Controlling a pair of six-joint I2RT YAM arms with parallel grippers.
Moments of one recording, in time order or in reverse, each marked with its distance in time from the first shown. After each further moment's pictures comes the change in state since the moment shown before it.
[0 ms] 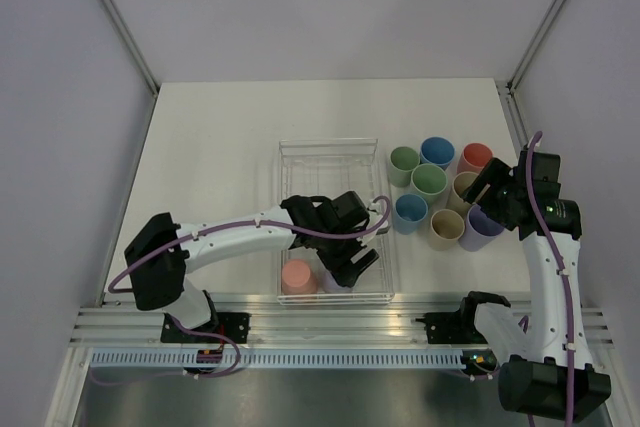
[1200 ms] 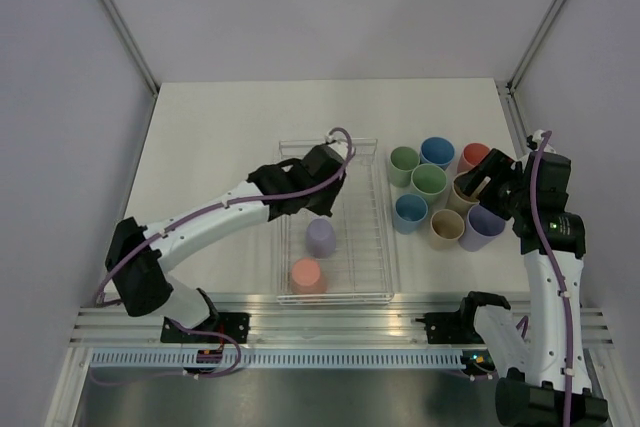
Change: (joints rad) left arm 0.164 -0.057 0.124 0.031 -0.392 -0.171; right arm 0.005 -0.088 0.000 0.119 -0.122 0.013
